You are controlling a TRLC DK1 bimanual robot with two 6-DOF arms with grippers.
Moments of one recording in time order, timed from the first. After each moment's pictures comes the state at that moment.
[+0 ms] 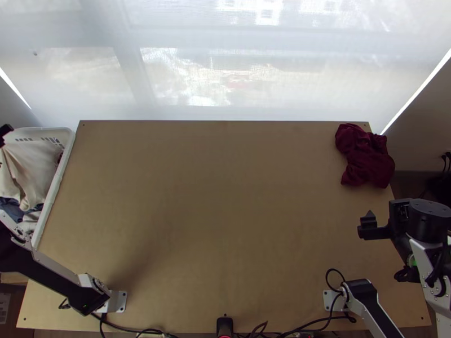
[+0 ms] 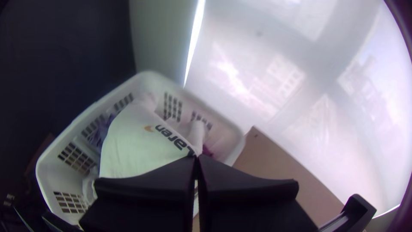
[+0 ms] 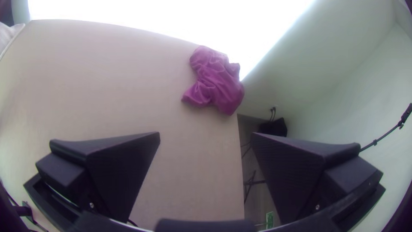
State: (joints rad) left arm 0.74 1.84 1.93 -0.80 0.14 -0.06; right arm 0.14 0.65 1.07 -1.14 0.38 -0.18
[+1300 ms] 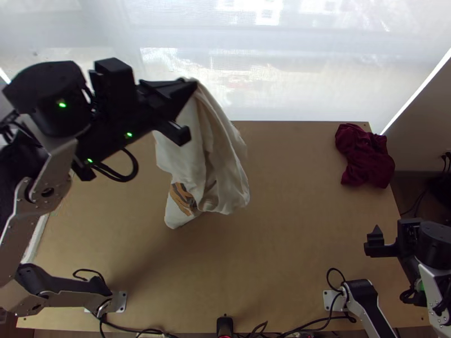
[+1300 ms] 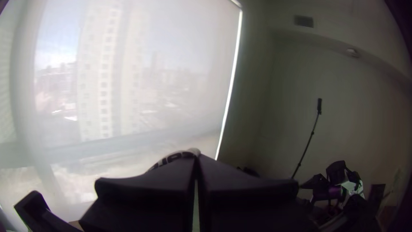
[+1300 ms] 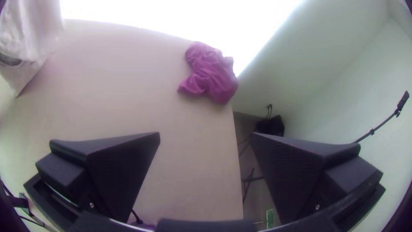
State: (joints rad) left arm -0.74 1.49 2.23 -0.73 -0.01 -0.13; right arm 0.12 0.51 1.06 -1.24 0.38 -0.19
